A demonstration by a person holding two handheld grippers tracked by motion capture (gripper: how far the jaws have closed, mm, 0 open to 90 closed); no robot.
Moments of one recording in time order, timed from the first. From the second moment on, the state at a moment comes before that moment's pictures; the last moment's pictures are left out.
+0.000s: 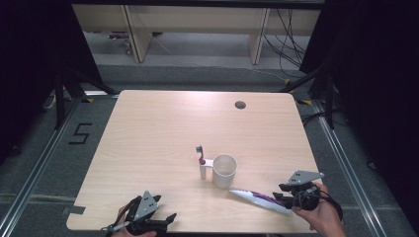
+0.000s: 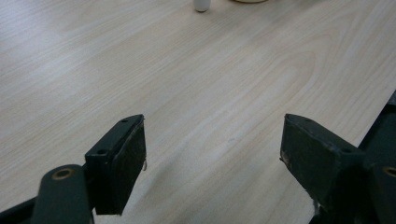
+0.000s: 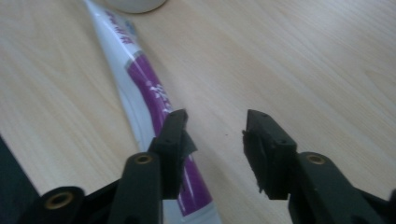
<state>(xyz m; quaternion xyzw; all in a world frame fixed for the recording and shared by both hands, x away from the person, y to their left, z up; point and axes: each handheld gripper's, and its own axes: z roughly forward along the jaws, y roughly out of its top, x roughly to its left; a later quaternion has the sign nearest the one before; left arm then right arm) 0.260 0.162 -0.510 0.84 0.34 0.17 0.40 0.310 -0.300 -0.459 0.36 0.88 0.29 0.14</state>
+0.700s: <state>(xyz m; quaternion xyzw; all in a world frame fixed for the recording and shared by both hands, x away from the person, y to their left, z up) 0.260 0.162 -0.510 0.83 0.34 0.17 0.40 0.328 -0.245 -0.471 0.26 0.95 0.17 0.09</state>
